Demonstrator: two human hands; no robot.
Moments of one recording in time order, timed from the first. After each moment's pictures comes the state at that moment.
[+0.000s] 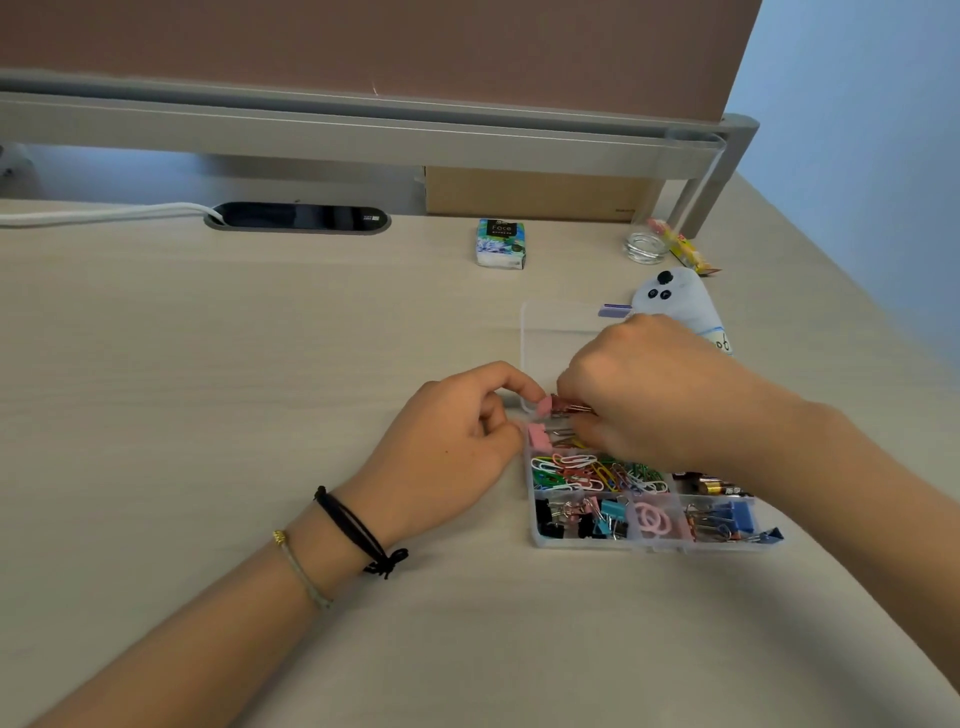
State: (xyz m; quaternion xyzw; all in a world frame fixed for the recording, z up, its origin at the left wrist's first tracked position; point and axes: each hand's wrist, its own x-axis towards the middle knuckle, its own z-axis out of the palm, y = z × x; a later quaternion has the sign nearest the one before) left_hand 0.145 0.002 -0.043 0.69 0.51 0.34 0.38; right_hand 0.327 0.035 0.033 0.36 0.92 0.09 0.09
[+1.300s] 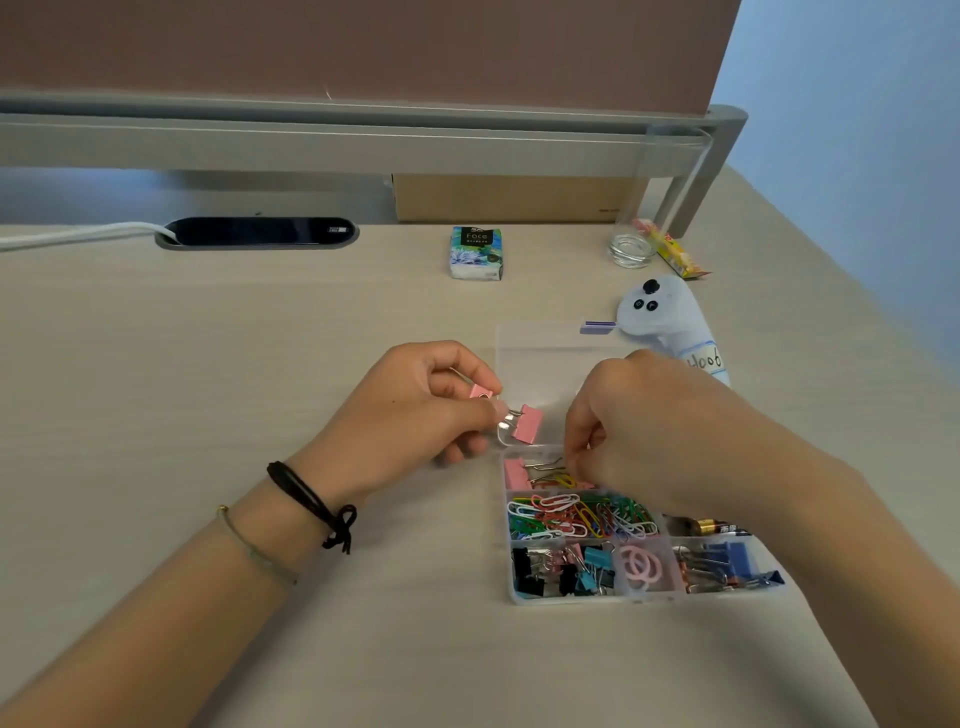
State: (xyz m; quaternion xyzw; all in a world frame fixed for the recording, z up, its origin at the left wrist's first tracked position) left_hand 0.141 0.049 -0.024 0.56 0.53 0.35 0.53; right_hand 0.339 0.035 0.032 0.56 0.82 -0.12 0.03
